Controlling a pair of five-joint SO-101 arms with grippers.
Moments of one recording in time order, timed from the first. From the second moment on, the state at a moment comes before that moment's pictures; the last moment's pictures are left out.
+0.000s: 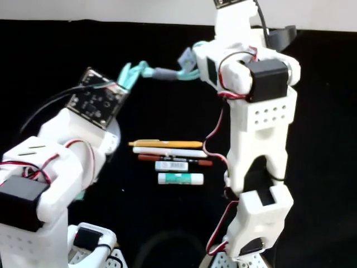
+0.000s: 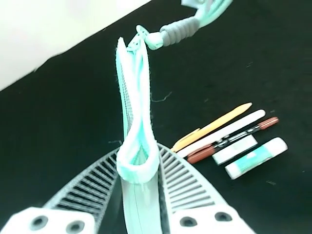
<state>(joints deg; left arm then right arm) 9.0 -49.4 3.3 95.2 -15.4 -14.2 14.7 -70.4 100.4 9.5</state>
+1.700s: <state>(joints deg) 36.2 -50.3 14.8 100.4 -22.6 -1.3 14.3 -55.7 100.4 9.5</state>
